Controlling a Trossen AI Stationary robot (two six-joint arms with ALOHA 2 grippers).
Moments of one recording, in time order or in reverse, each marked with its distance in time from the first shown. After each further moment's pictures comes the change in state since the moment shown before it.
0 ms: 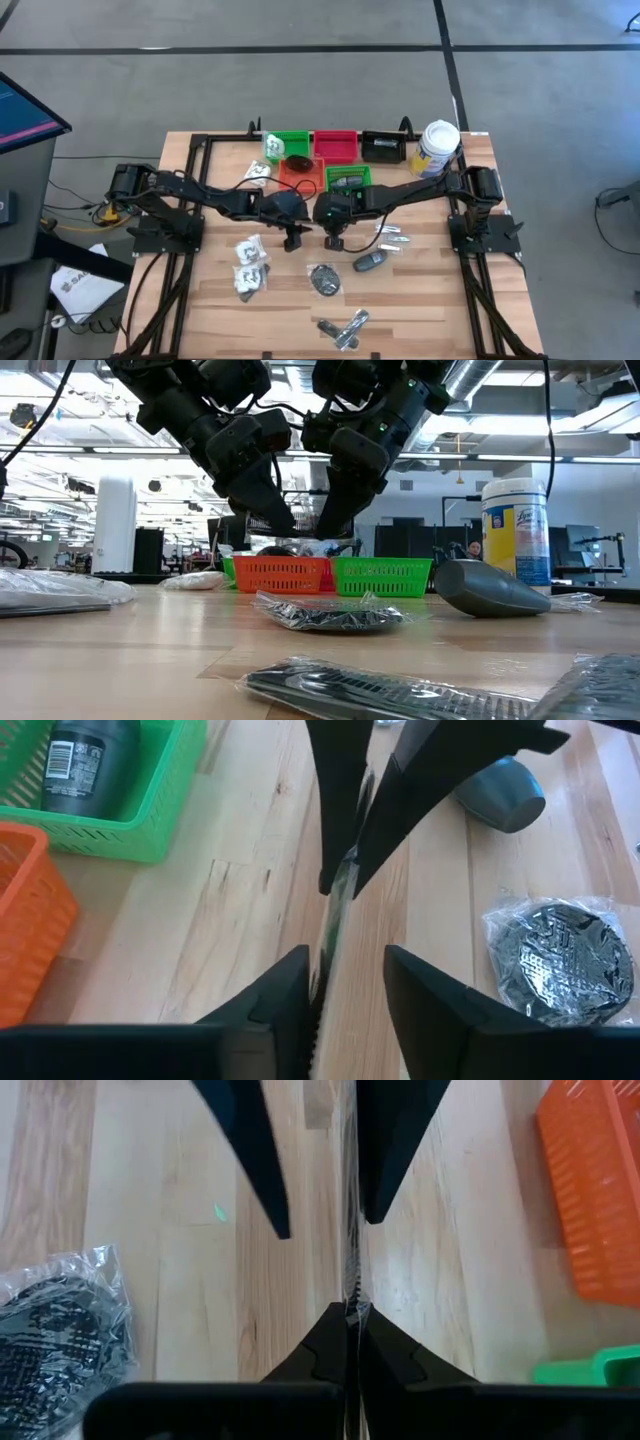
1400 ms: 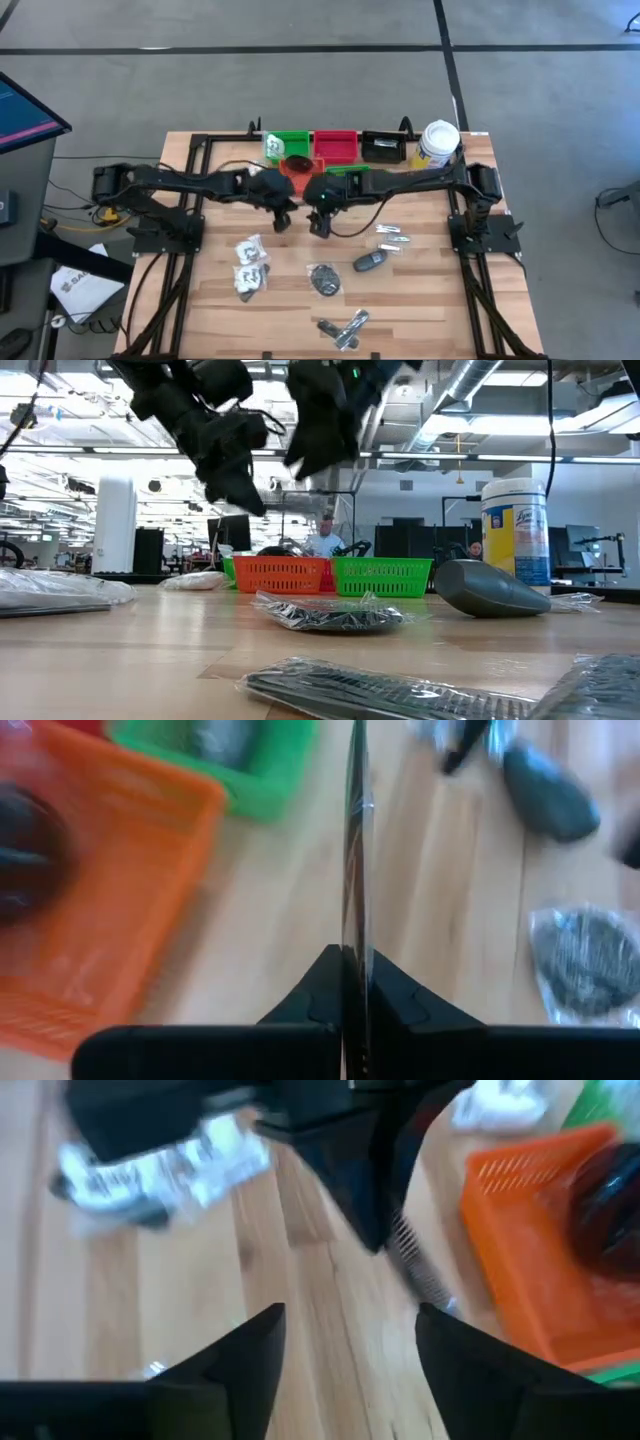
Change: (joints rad) left arm 0.193 -0.182 0.000 -0.241 0.080 -0.022; right arm -0.045 -0.001 0.291 -0.180 -0.002 0.133
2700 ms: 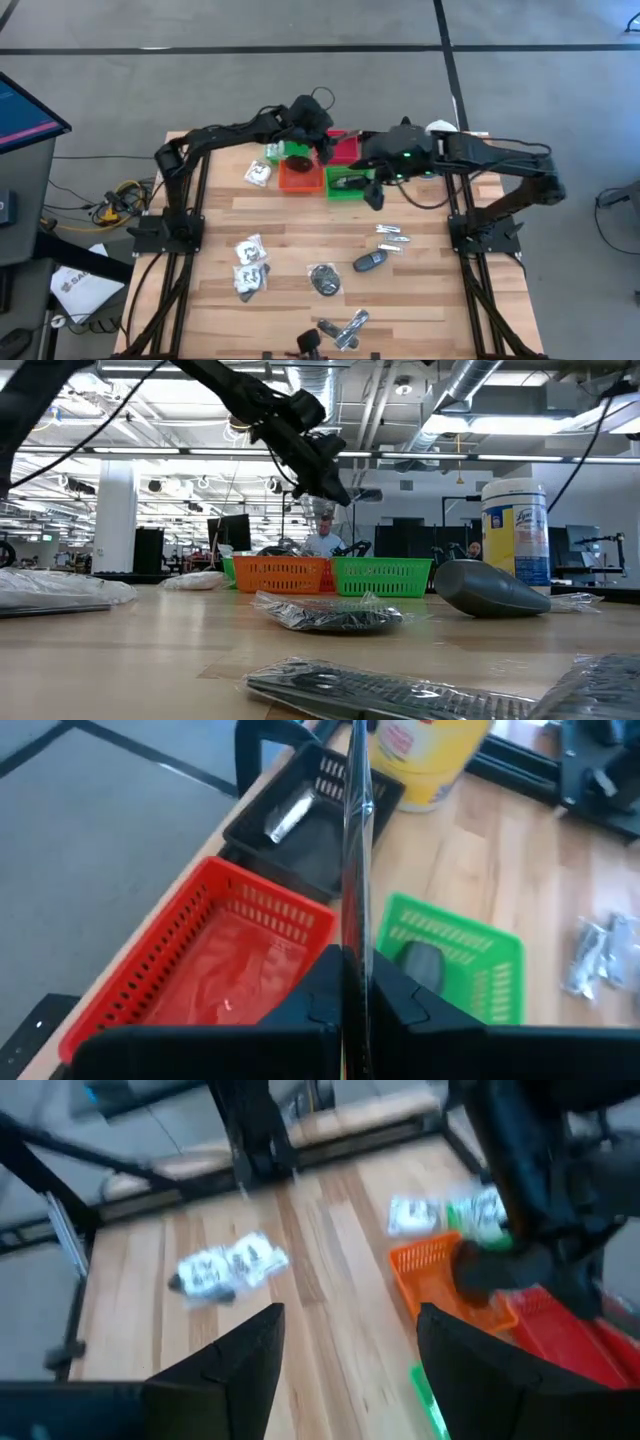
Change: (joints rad) left arm 0.335 0.576 0.778 -0.096 0.159 0.180; right arm -0.020 -0.518 -0.044 -0.149 0.002 0.035
